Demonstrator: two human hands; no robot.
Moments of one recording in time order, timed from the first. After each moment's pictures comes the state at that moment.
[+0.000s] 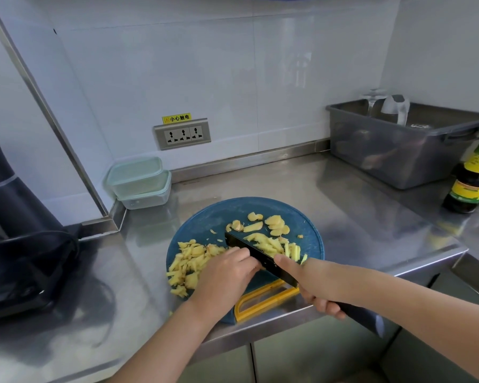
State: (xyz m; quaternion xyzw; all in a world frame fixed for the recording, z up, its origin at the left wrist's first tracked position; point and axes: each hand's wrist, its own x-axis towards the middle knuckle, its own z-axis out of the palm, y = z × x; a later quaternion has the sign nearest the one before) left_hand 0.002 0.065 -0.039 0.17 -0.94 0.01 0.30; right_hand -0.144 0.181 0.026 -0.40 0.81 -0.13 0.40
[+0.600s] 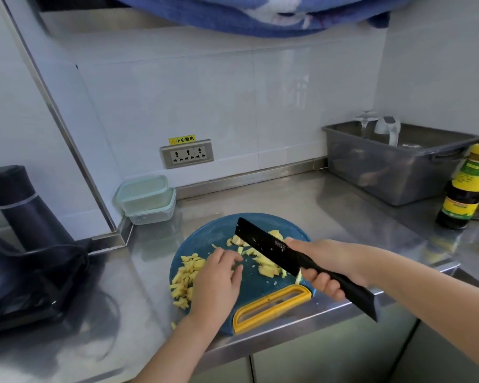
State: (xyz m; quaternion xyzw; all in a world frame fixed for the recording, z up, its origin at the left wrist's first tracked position) left_hand 0.004 0.068 -0.037 0.36 -0.86 -0.04 0.35; right_hand -0.187 0.182 0.063 -0.31 0.71 -0.23 0.59
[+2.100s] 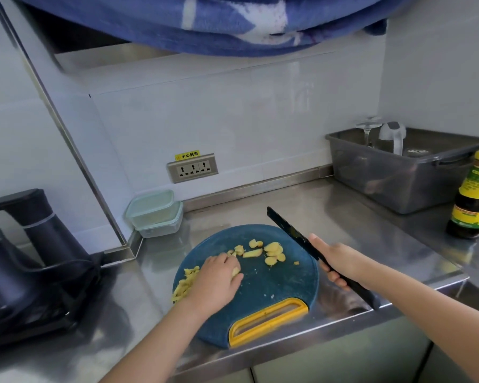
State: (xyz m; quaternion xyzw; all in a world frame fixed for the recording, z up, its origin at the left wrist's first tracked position) left_hand -0.007 0.046 -0.008 0.37 -0.92 0.00 0.12; right_hand -0.242 0.166 0.023 -0.35 0.79 -0.32 0.39
